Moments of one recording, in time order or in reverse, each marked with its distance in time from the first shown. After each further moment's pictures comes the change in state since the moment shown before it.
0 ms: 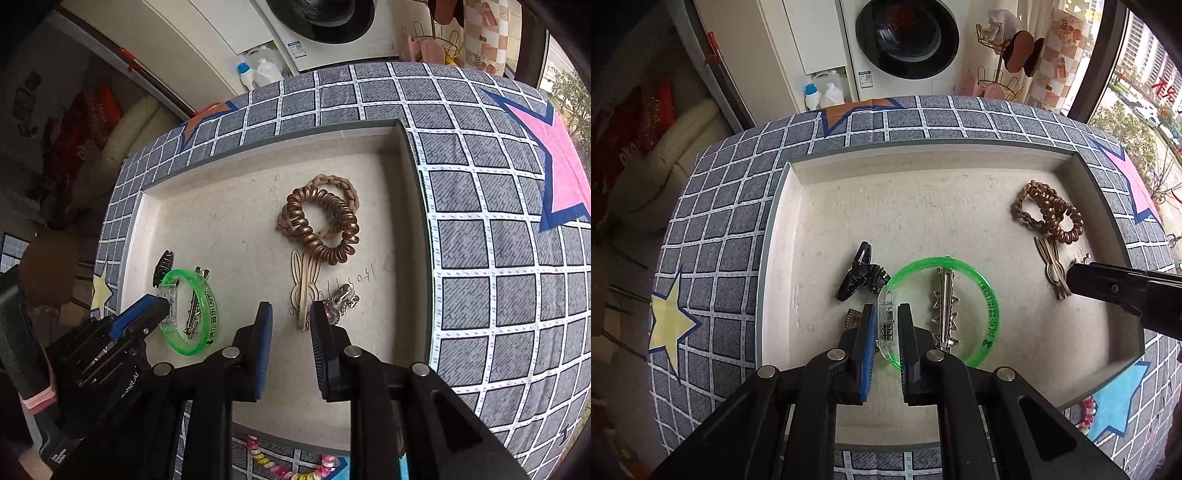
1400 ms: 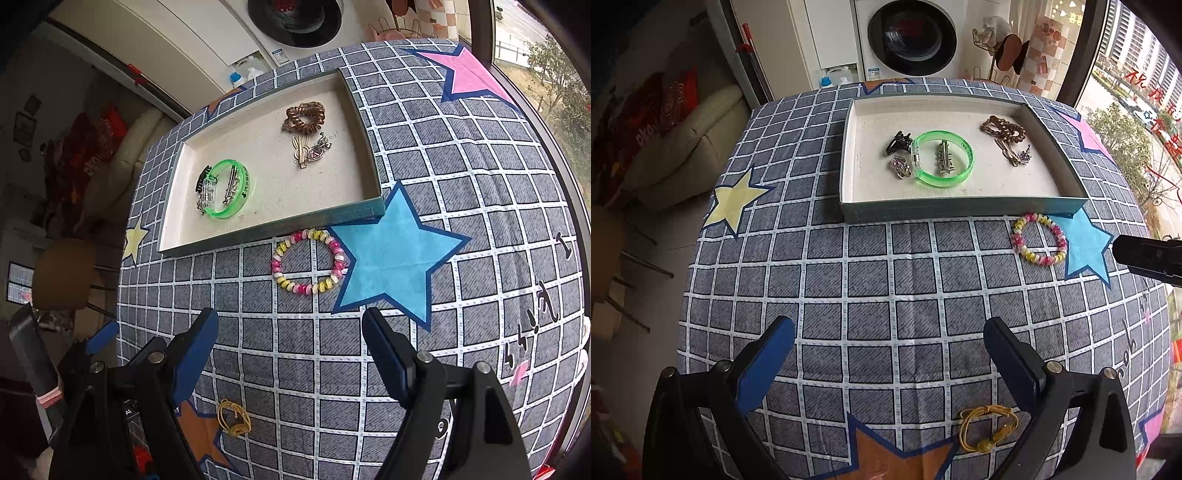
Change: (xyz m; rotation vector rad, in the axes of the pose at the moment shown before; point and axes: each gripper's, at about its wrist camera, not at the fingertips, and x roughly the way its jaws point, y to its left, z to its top) left arm -0.111 0.039 -0.161 -0.008 0.005 -0.012; right arm -0.090 0.010 -0.156 0.113 -0.050 0.003
